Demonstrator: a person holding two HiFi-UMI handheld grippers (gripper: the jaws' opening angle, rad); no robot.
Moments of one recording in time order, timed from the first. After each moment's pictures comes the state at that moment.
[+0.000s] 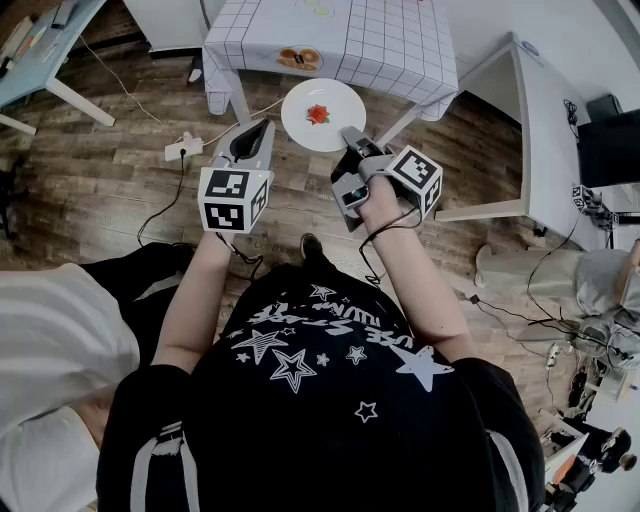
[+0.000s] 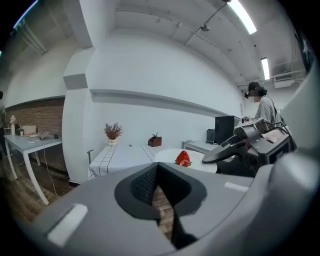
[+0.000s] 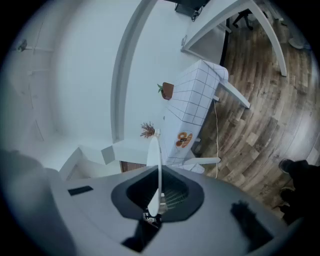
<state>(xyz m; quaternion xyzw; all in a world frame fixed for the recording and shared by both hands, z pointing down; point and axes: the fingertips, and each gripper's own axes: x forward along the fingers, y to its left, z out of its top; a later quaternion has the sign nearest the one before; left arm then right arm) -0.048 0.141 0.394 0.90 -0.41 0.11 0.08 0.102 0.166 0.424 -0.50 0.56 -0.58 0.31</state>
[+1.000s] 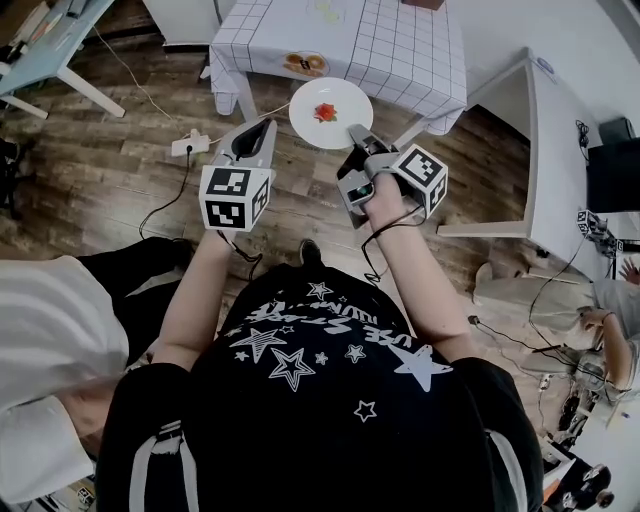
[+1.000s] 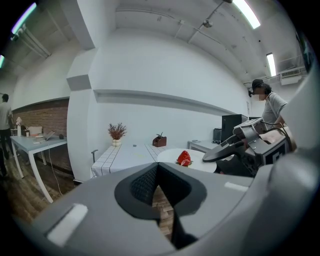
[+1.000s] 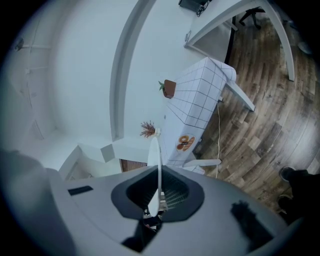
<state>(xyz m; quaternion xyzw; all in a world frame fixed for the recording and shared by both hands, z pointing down) -0.041 0.131 0.394 0.89 -0.44 0.11 0.08 0.121 0.144 0.427 -0.49 0.58 -0.58 0.30</state>
